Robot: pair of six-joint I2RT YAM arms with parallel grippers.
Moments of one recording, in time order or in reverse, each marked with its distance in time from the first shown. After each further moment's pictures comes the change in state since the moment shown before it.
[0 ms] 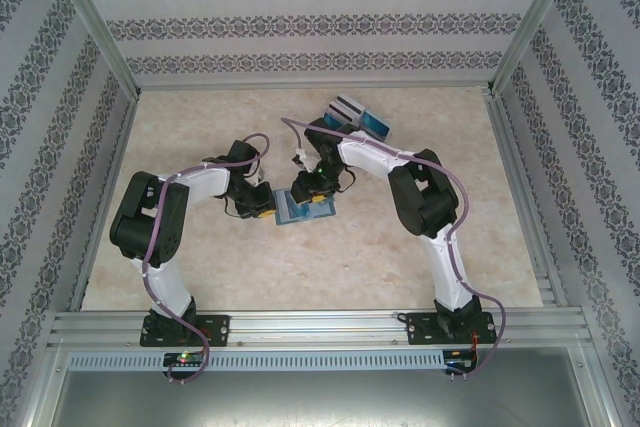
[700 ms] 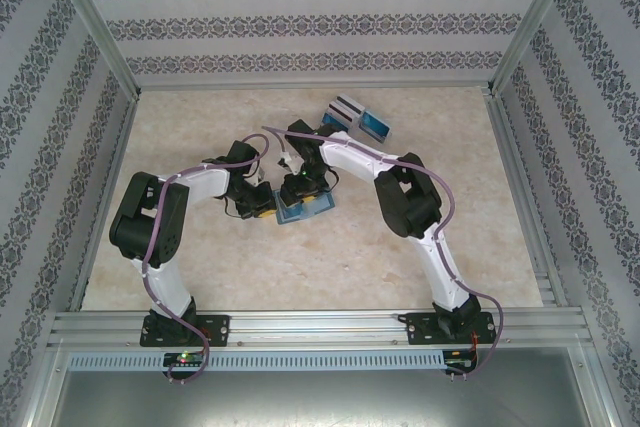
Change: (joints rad) left arm 0.000 -0.002 -0.011 0.023 0.011 -0.023; right arm 0.085 0.088 0.183 -0.109 0.116 -0.003
